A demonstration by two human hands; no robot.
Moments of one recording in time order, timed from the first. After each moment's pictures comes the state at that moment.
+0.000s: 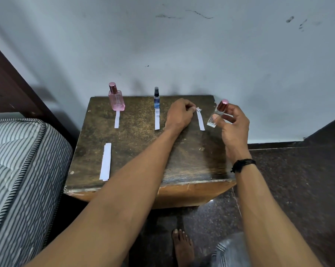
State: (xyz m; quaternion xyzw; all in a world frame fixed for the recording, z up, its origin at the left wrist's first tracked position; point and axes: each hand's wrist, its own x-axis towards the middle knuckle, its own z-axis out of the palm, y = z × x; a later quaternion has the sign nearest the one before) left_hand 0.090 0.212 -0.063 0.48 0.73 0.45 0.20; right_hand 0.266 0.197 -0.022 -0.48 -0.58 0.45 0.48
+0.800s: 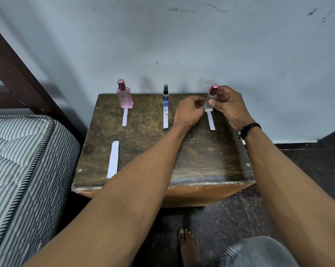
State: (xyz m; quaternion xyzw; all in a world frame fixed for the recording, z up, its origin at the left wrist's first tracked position) left_hand 0.090 0.207 -0.057 0.47 0.71 0.47 0.23; right_hand 0.232 0.281 -0.031 -0.39 -0.71 0.49 0.33
